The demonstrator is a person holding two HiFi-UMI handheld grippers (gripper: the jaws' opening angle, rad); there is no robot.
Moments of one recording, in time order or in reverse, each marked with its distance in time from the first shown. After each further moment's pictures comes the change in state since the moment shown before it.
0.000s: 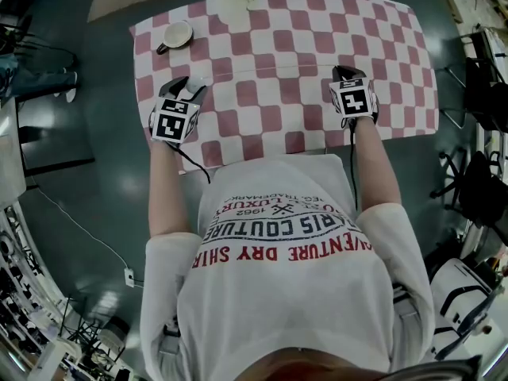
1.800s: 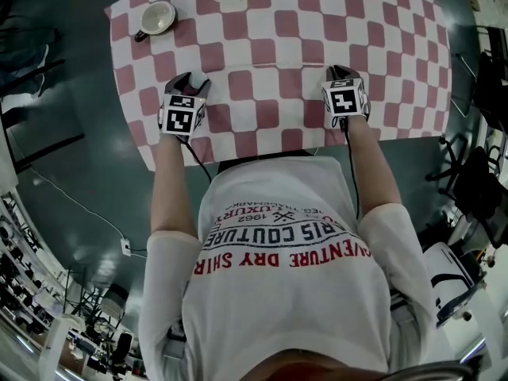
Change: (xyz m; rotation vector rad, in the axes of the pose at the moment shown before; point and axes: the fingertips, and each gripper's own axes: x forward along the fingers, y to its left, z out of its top) left arm 0.092 -0.023 -0.067 -0.169 0.140 -0.026; right arm 0.082 0.026 -0.076 0.053 0.207 0.072
